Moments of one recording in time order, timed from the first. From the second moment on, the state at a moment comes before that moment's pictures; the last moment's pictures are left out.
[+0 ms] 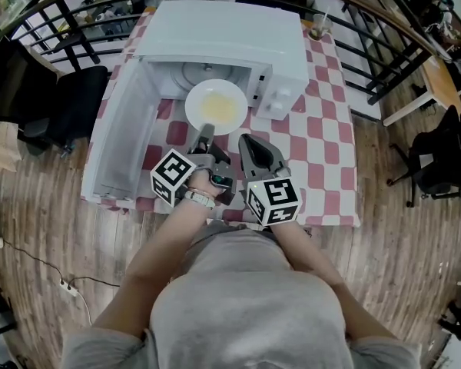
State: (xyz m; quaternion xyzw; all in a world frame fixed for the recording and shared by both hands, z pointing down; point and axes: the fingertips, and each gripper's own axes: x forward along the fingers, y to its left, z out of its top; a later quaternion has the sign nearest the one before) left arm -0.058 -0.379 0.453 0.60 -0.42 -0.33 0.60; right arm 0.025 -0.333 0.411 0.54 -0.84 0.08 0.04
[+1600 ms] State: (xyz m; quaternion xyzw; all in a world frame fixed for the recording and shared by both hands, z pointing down) left arm -0.053 -0.350 0.426 0.62 -0.40 -0.35 0.58; right arm 0.033 -0.326 0.393 0.55 -0.83 0.06 0.01
